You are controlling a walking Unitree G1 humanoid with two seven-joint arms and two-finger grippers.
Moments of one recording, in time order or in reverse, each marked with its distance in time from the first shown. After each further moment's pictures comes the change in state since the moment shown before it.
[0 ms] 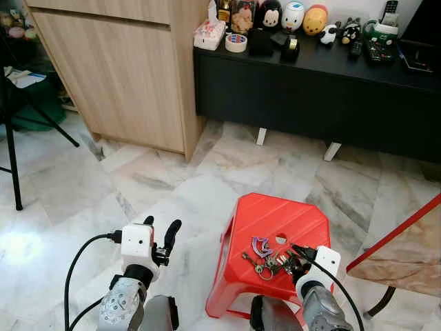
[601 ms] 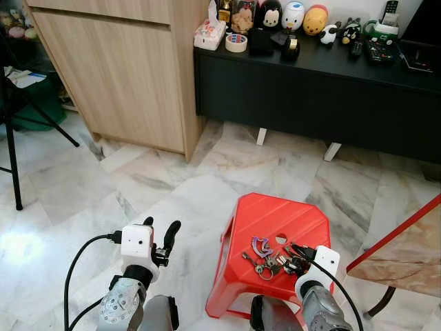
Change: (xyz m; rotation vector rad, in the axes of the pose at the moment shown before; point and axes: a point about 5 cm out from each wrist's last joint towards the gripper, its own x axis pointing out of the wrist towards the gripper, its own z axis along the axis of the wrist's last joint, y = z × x) left arm 0.000 0.001 -0.003 0.003 0.012 0.001; right arm 0.000 0.001 0.000 0.001 0.000 0.004
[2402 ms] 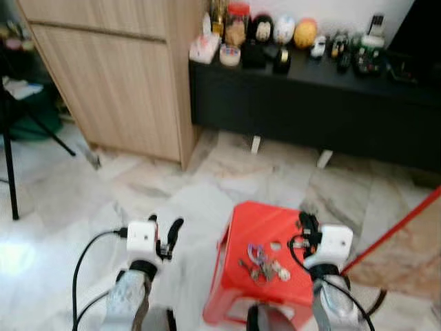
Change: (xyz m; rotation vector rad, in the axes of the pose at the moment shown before) left arm 0.016 -0.002 -0.007 -0.007 -0.012 0.001; right arm -0.044 0.026 0.062 -0.305 -0.582 0.202
